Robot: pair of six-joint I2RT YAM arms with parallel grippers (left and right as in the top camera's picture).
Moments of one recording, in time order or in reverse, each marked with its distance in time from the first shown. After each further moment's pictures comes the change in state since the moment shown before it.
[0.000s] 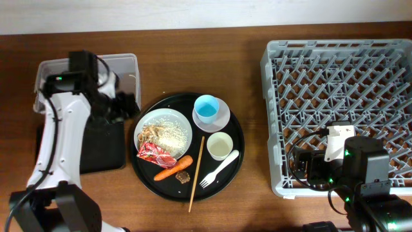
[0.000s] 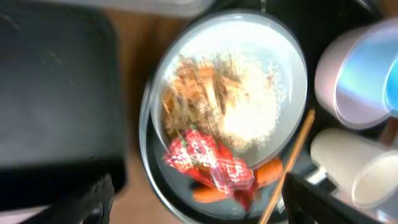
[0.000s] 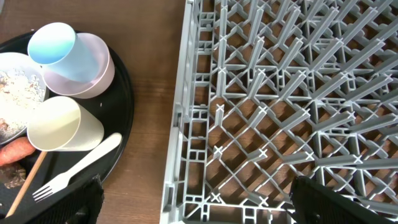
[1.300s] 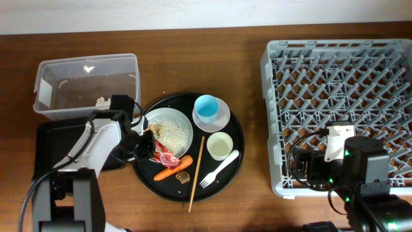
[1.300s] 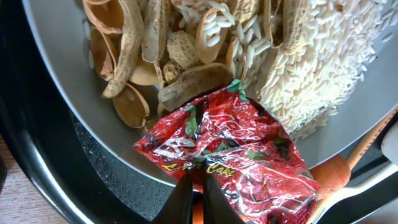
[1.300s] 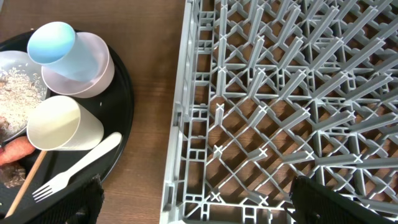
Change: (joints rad) left arm -0.104 0.000 -0.478 0.343 0.051 -0.108; right arm 0.000 0.000 0.000 -0.002 0.000 0.000
